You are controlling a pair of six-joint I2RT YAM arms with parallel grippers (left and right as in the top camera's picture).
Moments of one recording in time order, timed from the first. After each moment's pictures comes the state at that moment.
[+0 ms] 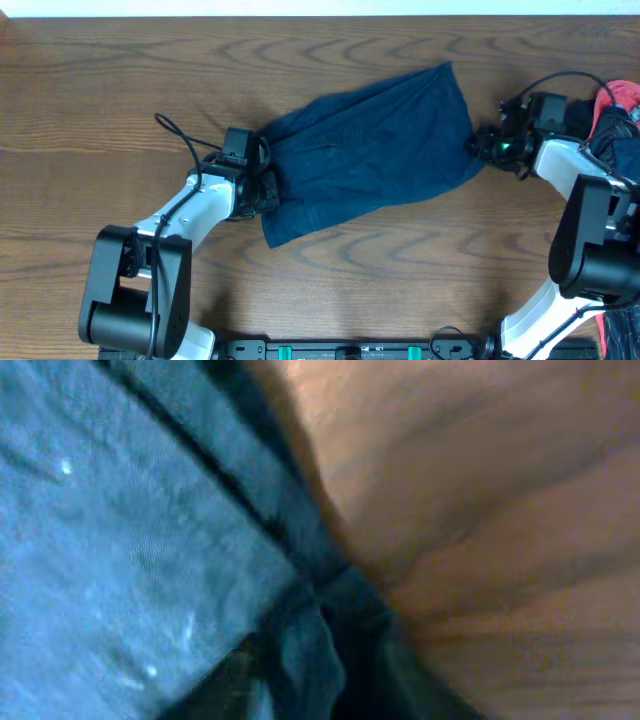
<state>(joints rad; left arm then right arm) -0.22 1.69 0.85 -0.48 0.19 -0.43 -0.19 1.92 1.07 -0.29 -0.38 0.20</state>
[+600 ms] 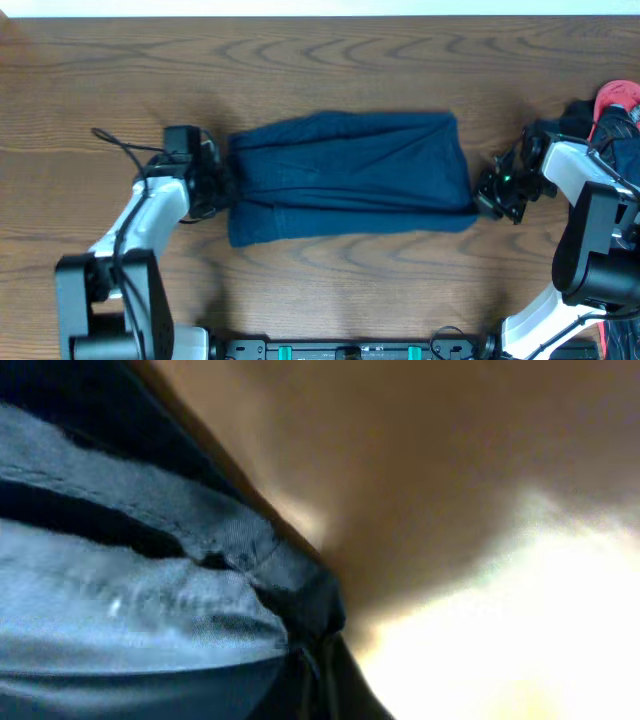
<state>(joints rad) 0.07 1.59 0.85 -0.55 0.25 -0.34 -0.23 1.88 1.07 -0.94 -0.35 0.31</state>
